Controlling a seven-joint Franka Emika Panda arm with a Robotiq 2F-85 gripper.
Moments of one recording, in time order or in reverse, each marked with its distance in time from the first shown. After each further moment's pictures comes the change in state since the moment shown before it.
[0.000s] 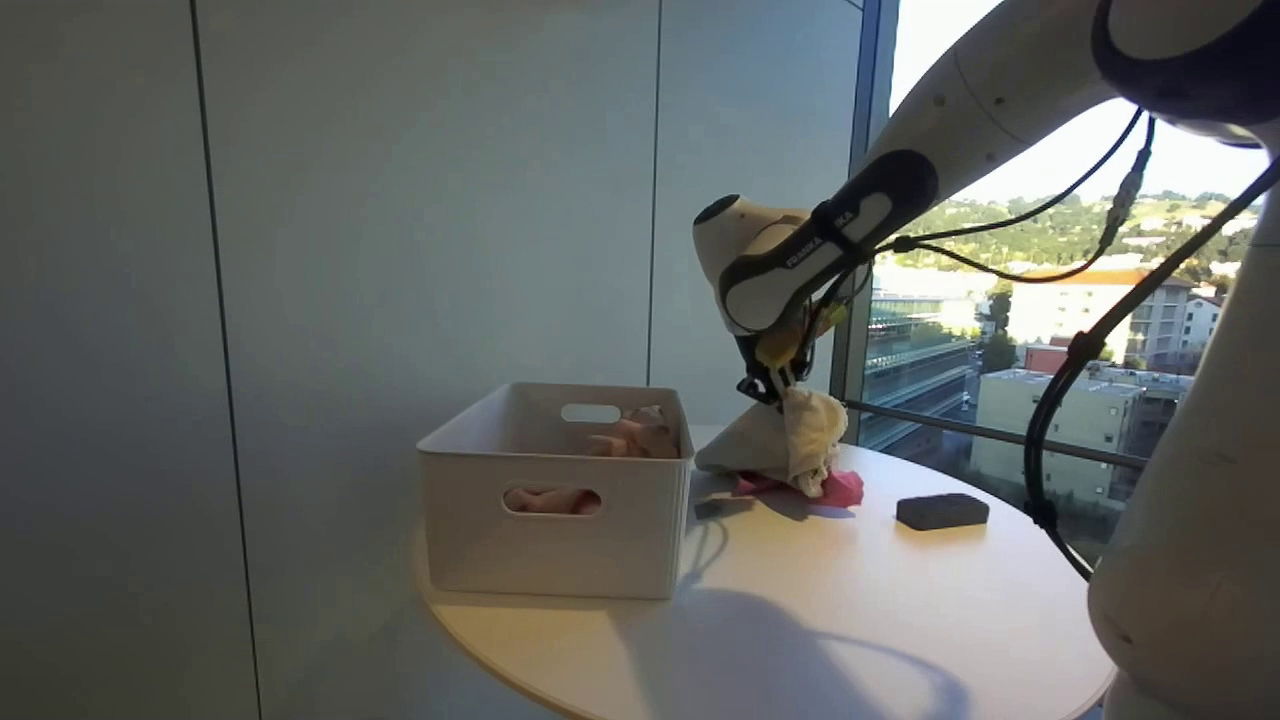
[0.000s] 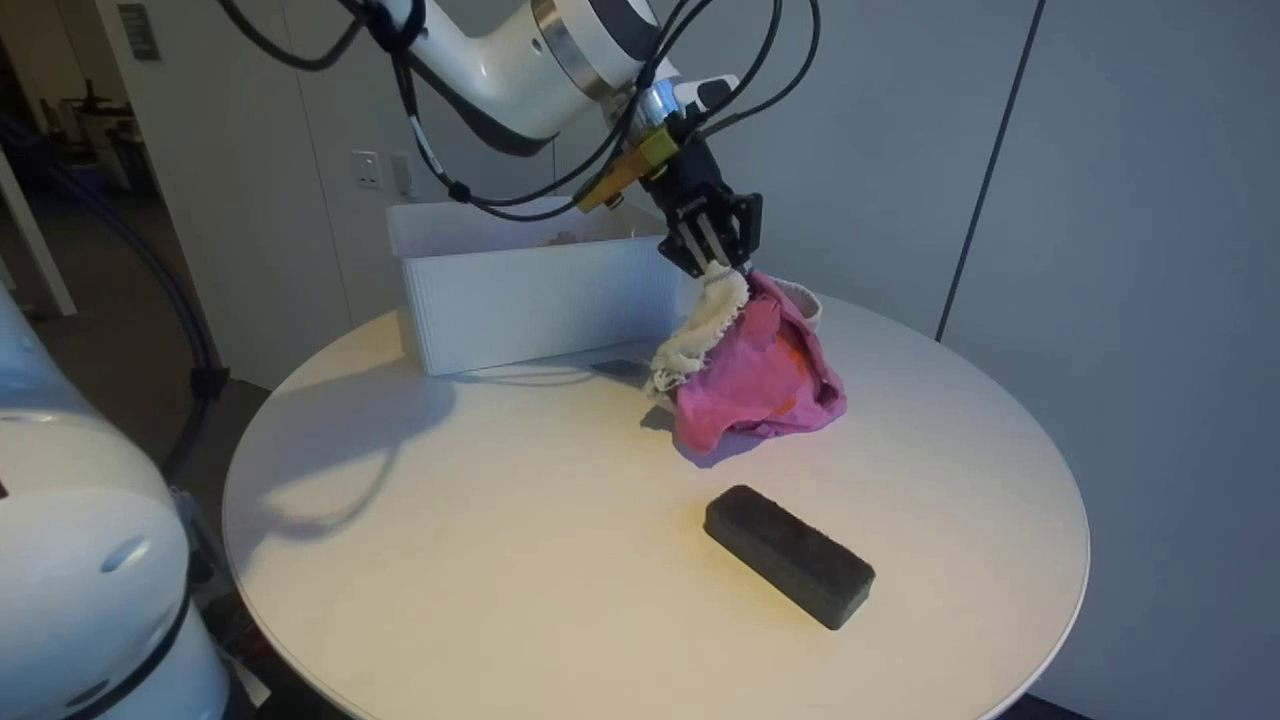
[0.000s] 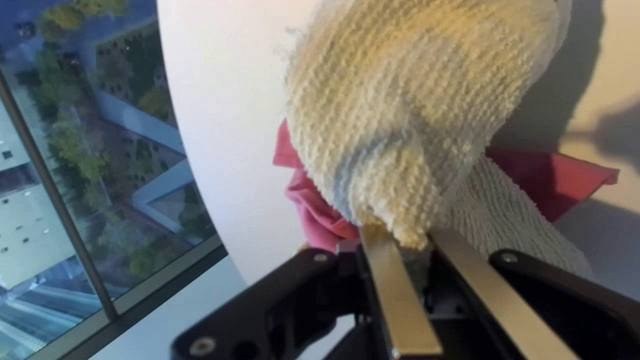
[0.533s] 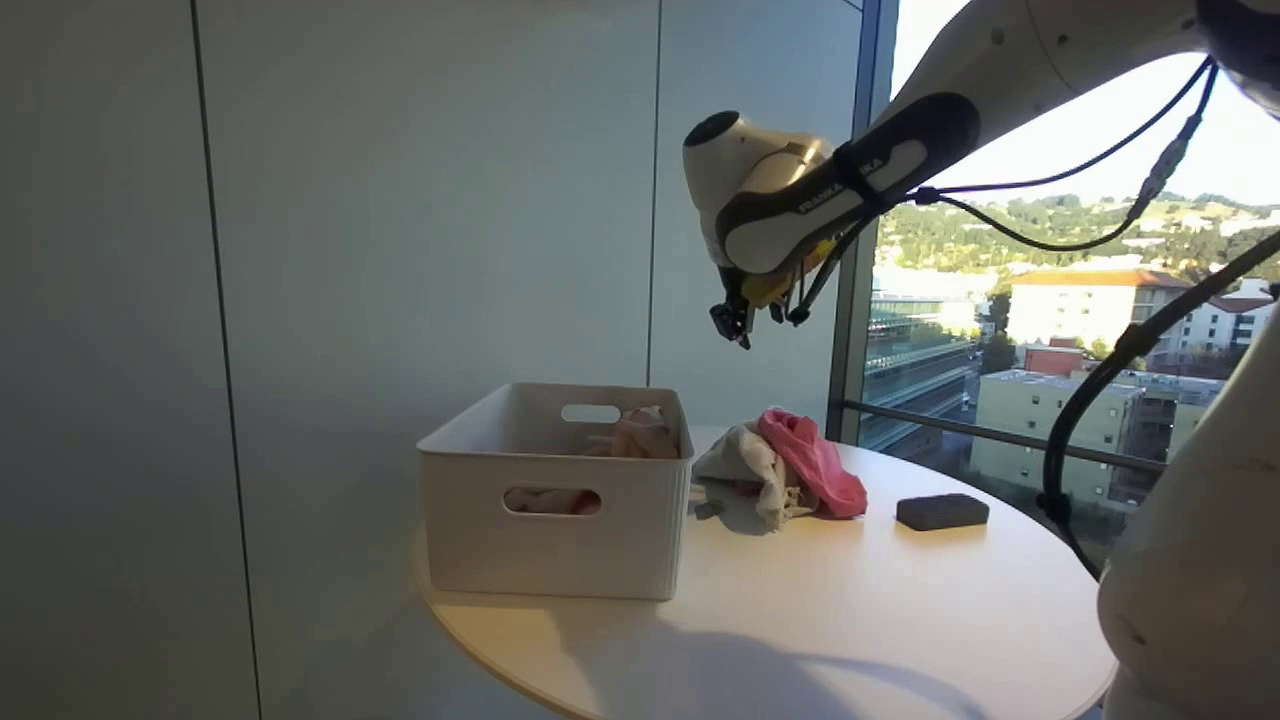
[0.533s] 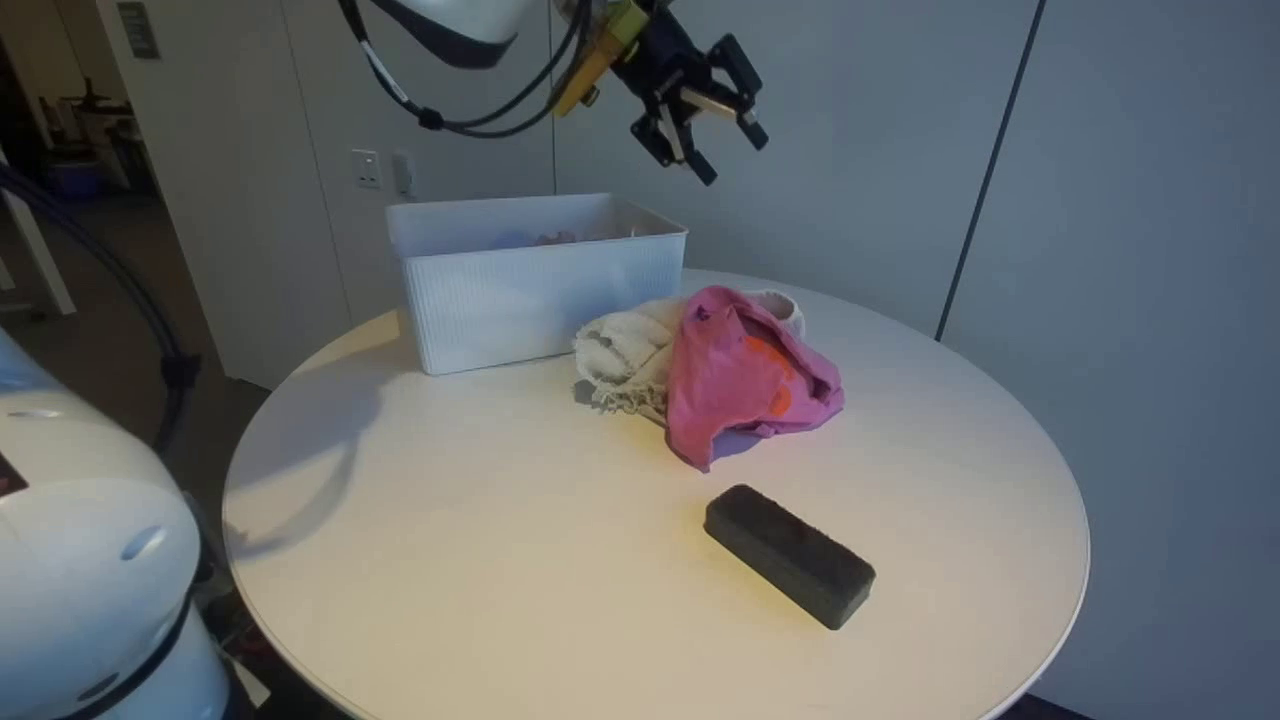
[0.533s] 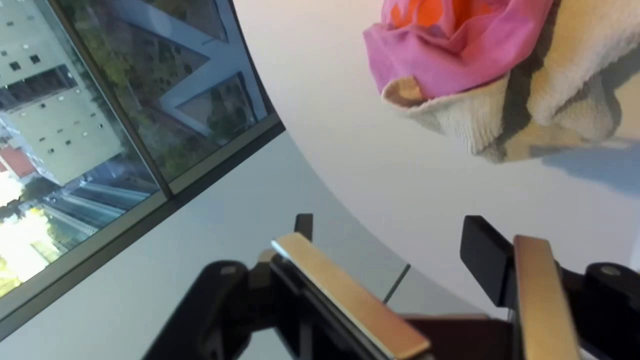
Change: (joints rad) arm 0.050 -0.143 0.047 0.065 -0.113 0.013 0.028
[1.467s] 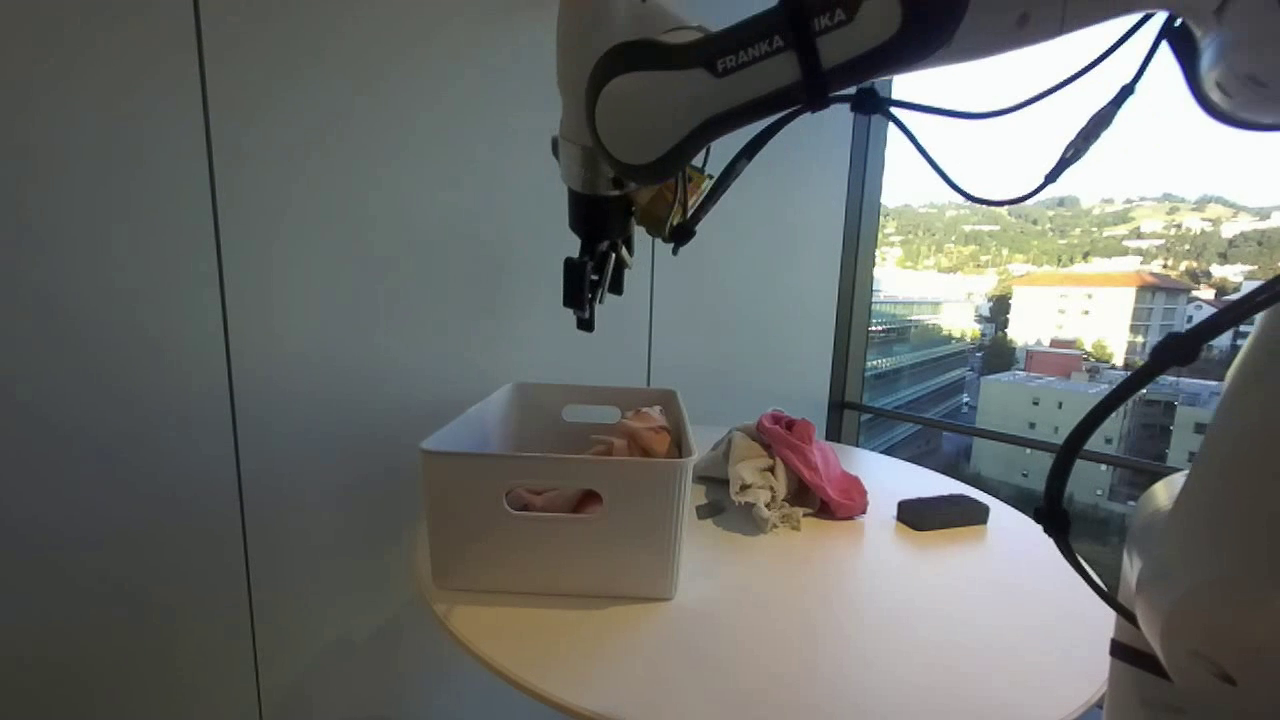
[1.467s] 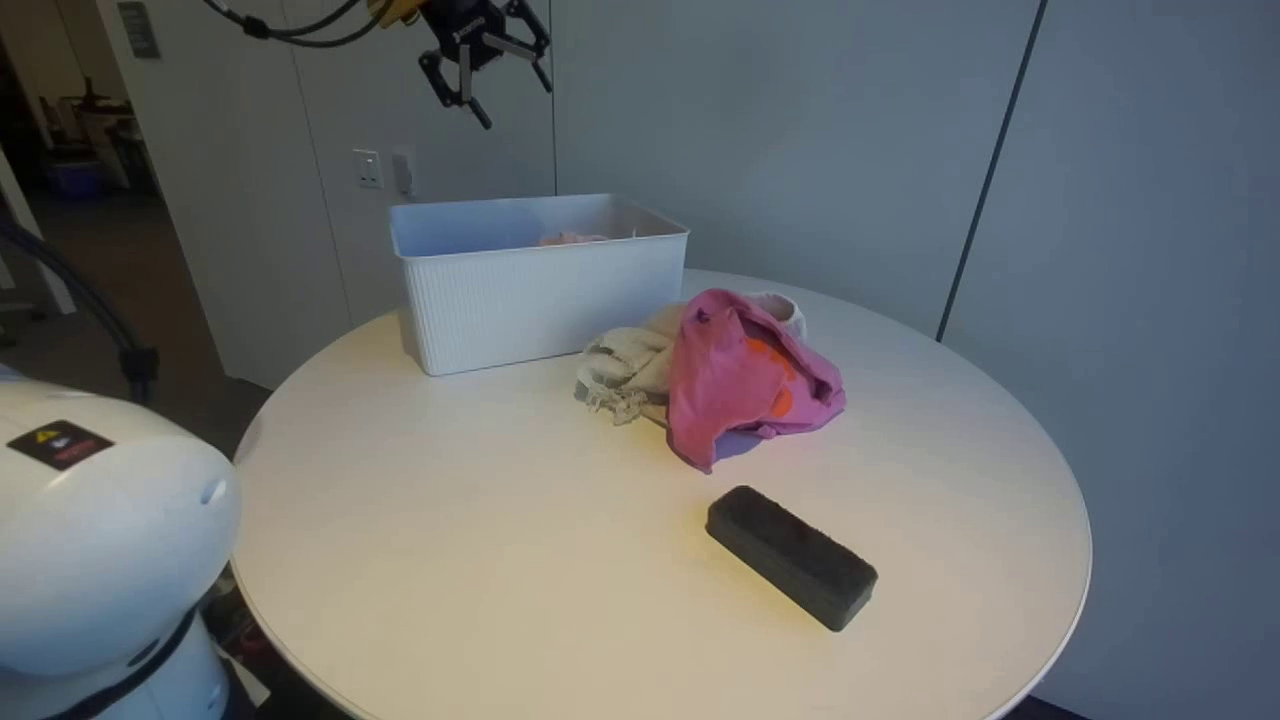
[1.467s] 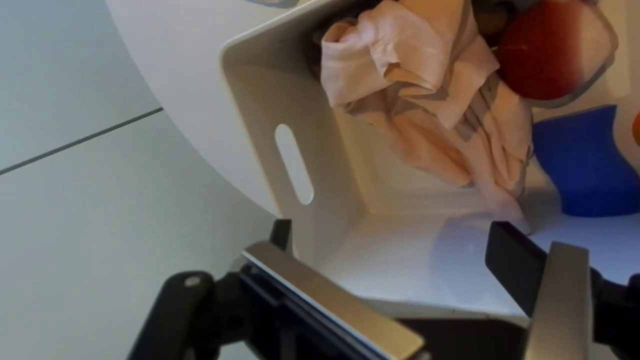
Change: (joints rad) arm 0.249 0.026 0.180 0.147 0.345 -0.066 -0.480
